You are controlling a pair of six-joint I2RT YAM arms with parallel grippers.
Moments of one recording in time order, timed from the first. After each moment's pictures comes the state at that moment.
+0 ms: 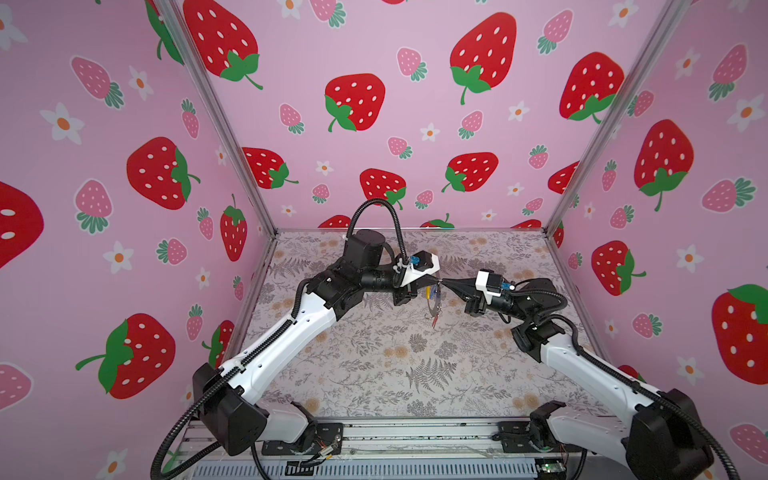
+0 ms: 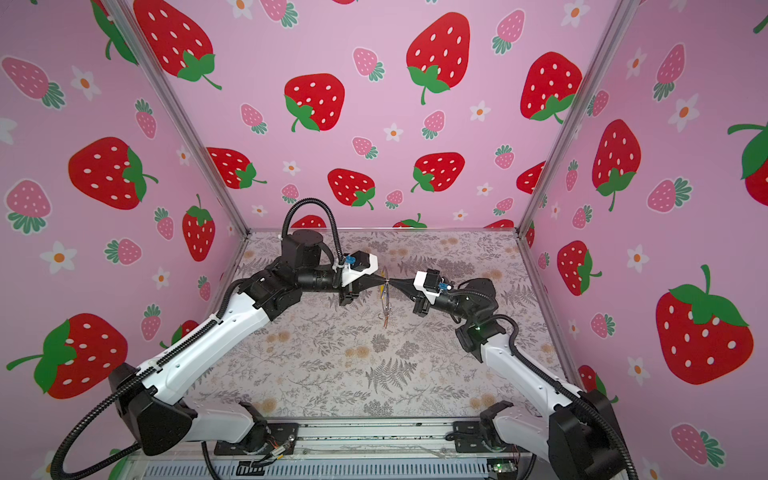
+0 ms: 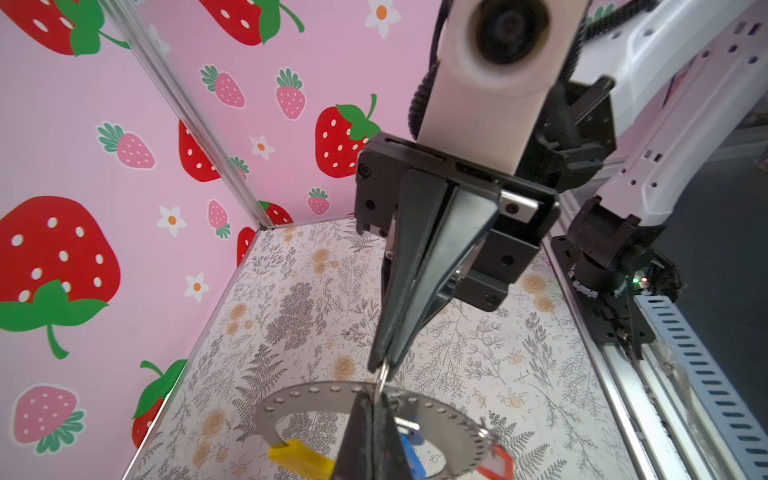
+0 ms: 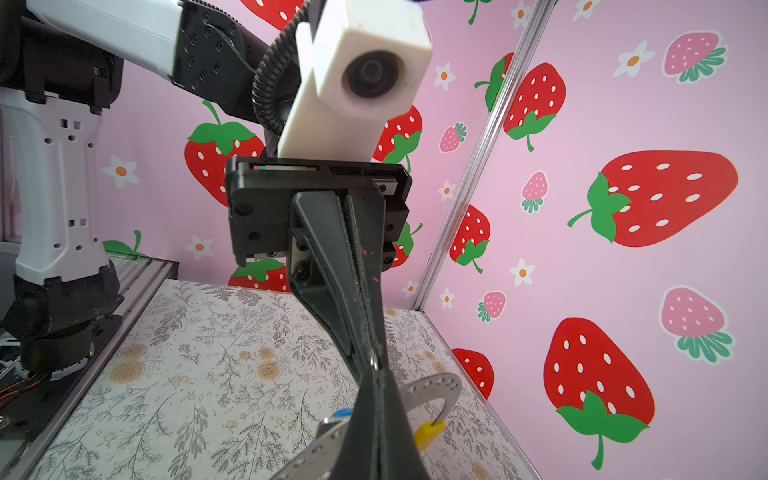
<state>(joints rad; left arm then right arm) -0.64 1.38 1.37 -0.41 0.68 0.58 0.55 1.14 0.67 0.77 -0.85 -0.16</state>
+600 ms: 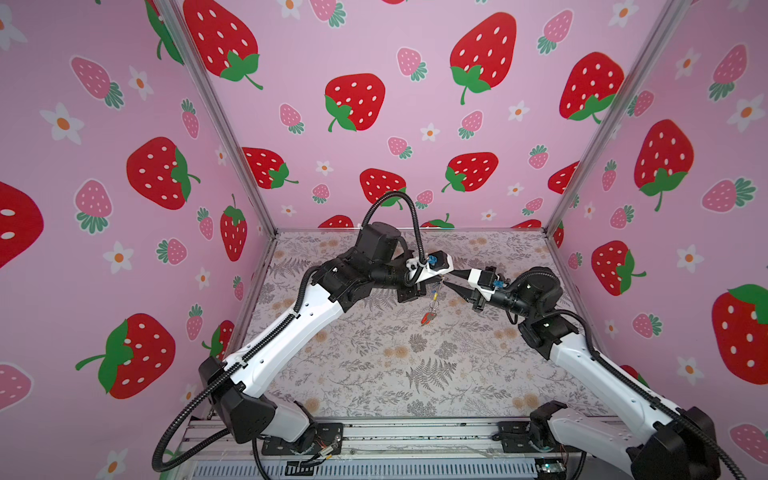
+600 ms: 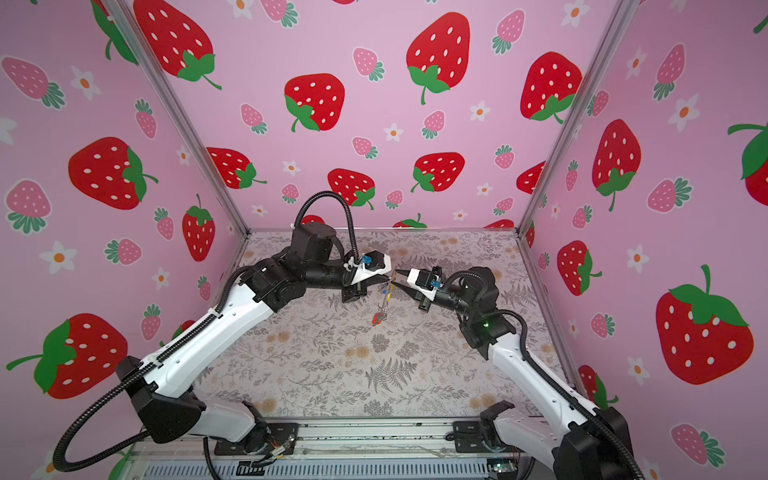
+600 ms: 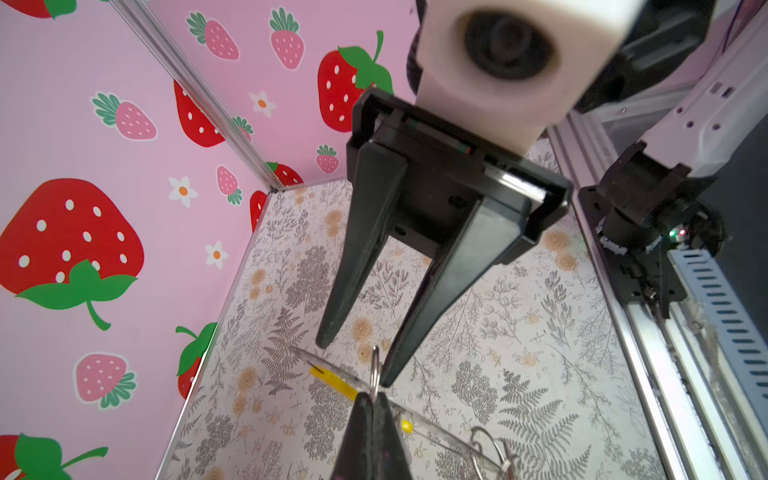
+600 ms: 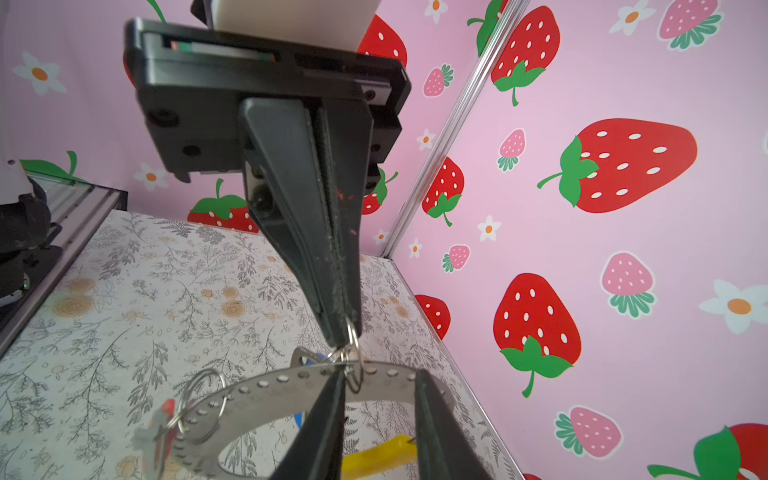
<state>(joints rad) -0.73 1.47 1.62 -0.71 0.45 0.71 0.53 1.06 0.78 0.33 -0.75 -0.47</state>
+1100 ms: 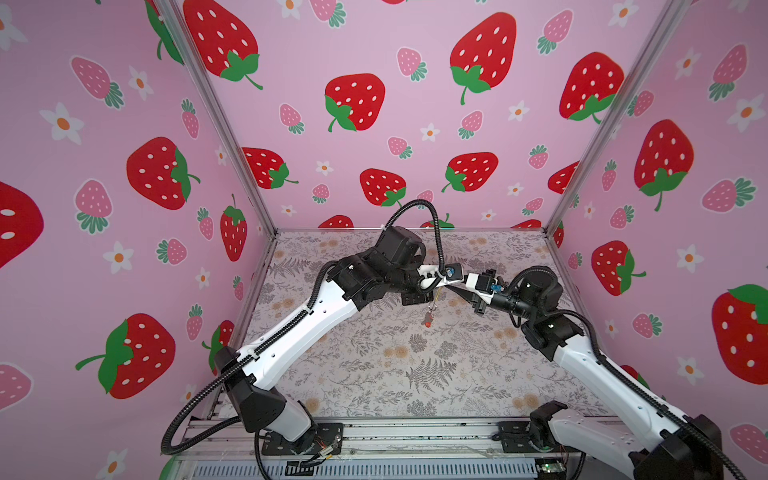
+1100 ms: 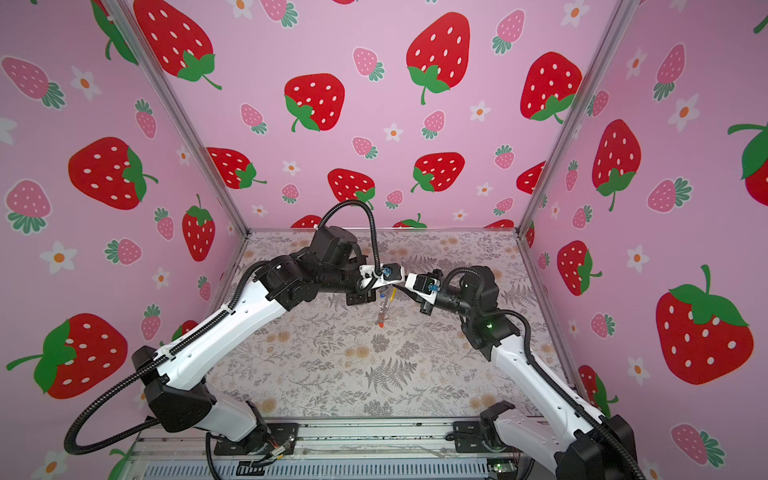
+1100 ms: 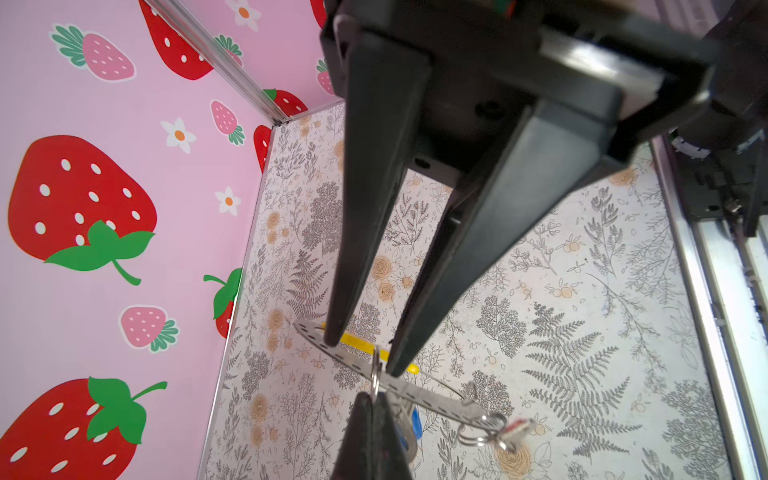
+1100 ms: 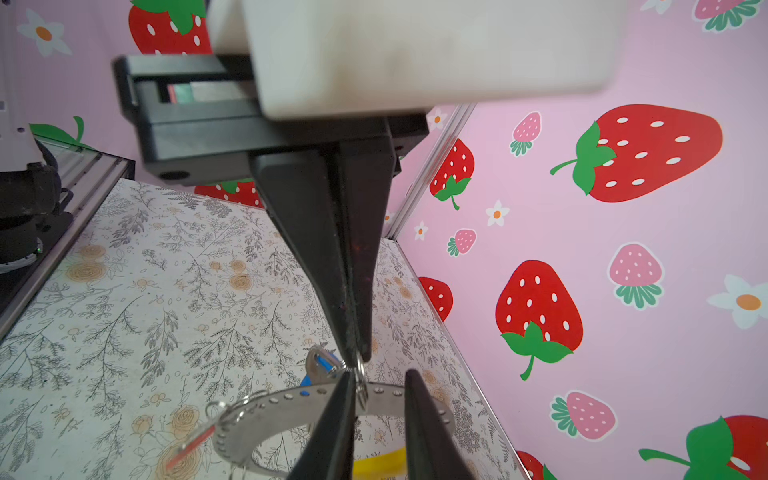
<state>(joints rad) -0.82 1.54 1.72 -0.85 0.20 0.79 0.53 1.04 0.80 0.21 -0.75 -0.54</state>
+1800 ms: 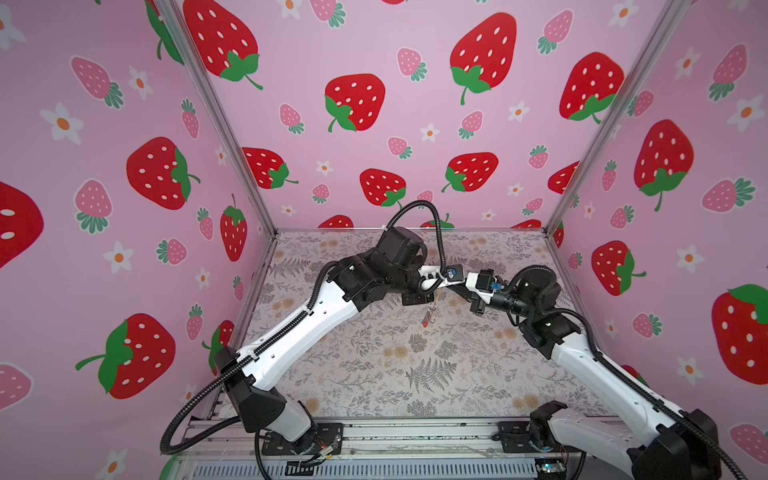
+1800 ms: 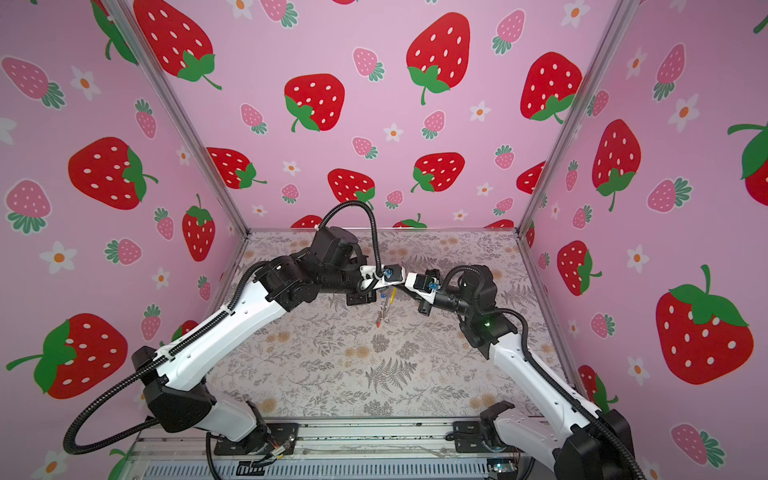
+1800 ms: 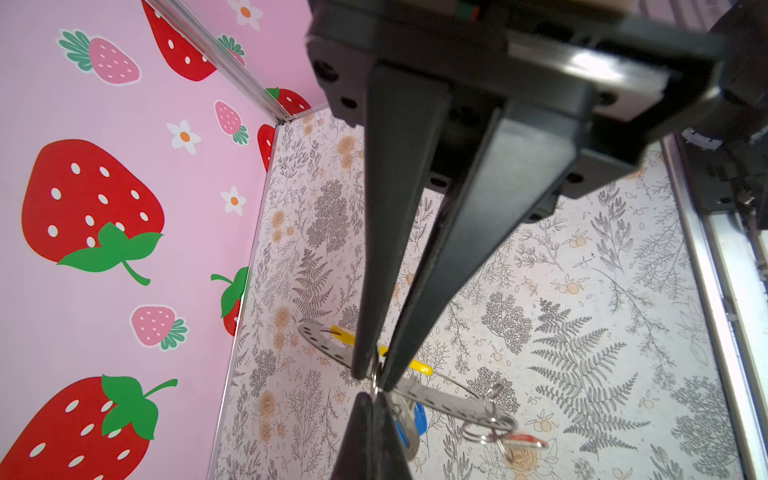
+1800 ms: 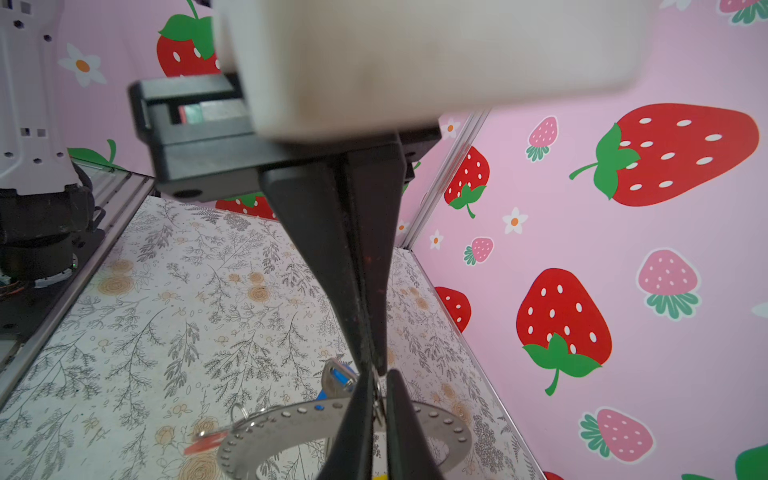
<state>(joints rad) -0.82 1.54 1.72 -0.85 0.18 0.80 0.53 1.07 0.80 0.26 -0.80 -0.48</state>
